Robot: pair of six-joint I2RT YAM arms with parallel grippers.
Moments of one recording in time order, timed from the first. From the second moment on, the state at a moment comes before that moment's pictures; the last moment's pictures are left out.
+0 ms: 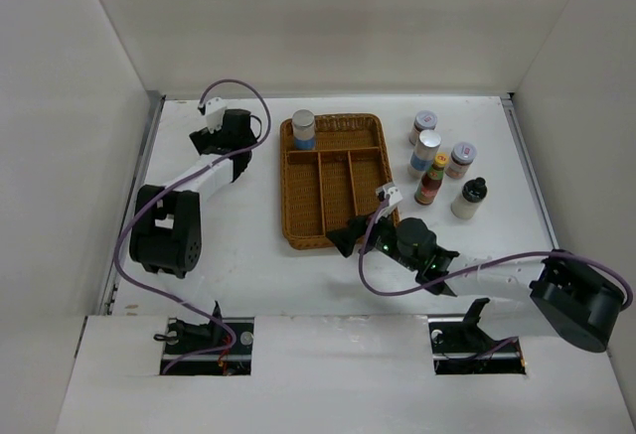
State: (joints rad) left arm -0.21 1.74 1.15 -0.02 -0.64 -0.49; right arm 0.91 1.25 0.37 0.74 0.06 0.54
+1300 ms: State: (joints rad) left arm -0.57 1.40 1.10 -0.03 -0.62 -0.45; right arm 0.88 1.22 0.37 0.74 0.10 0.55
